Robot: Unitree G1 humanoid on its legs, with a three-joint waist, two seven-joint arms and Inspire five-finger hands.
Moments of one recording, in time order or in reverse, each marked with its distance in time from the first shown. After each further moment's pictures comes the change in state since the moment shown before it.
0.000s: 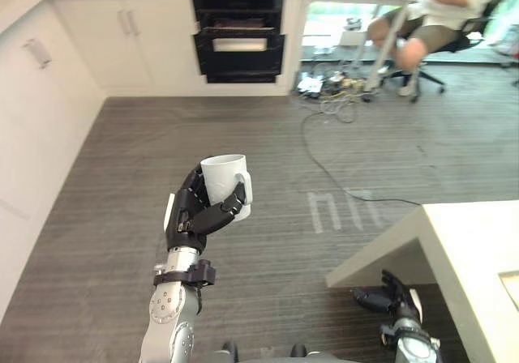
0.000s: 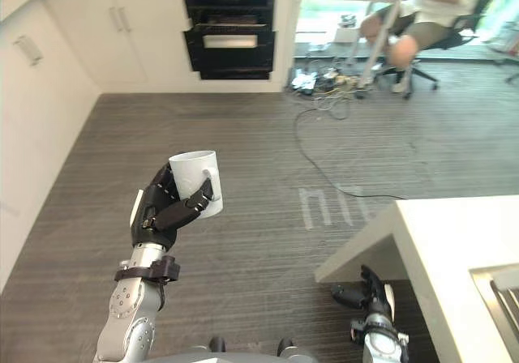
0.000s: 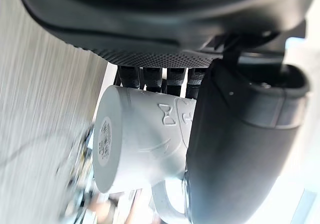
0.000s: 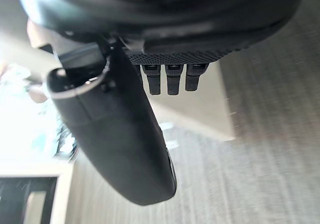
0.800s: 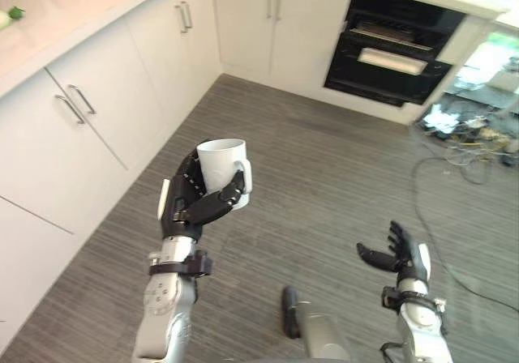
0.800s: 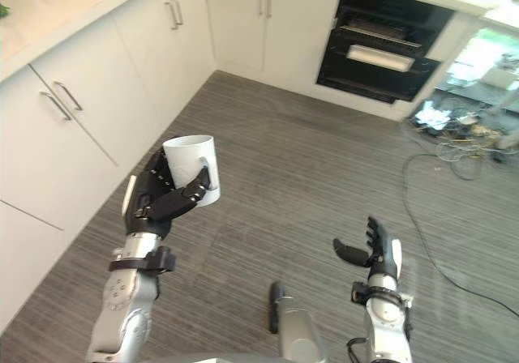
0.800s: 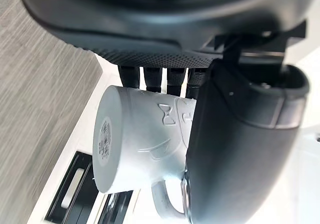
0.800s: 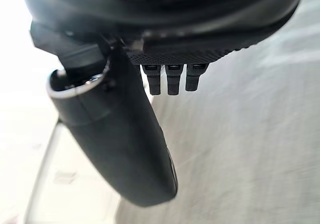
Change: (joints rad) left arm -0.061 -0.005 -0.034 -0.029 0.014 -0.007 0.013; right arm -0.009 0.027 0.027 -0.341 -0.003 0.019 0.006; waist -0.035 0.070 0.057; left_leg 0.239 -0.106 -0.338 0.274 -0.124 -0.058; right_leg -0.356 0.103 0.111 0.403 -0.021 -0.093
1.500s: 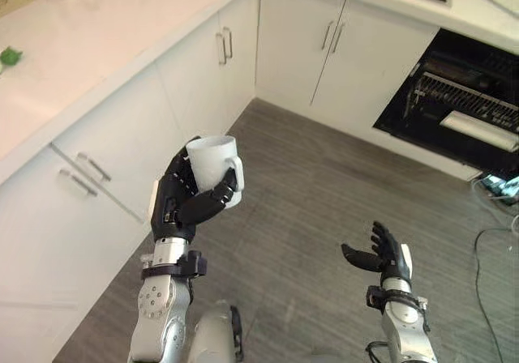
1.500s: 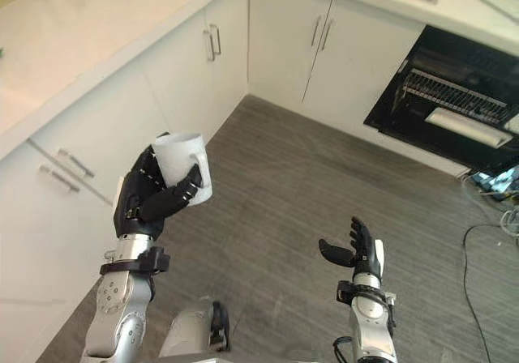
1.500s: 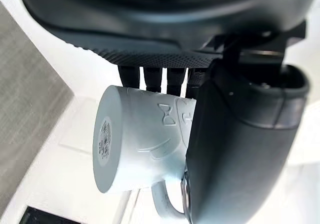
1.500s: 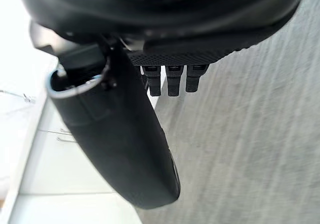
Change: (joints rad) left arm 0.048 0.087 -0.011 -0.052 -0.004 -0.004 0.018; right arm -0.014 0.086 0.058 0.128 0.000 -0.015 -0.030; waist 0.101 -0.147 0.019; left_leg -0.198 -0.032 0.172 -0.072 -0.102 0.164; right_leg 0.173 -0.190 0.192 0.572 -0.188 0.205
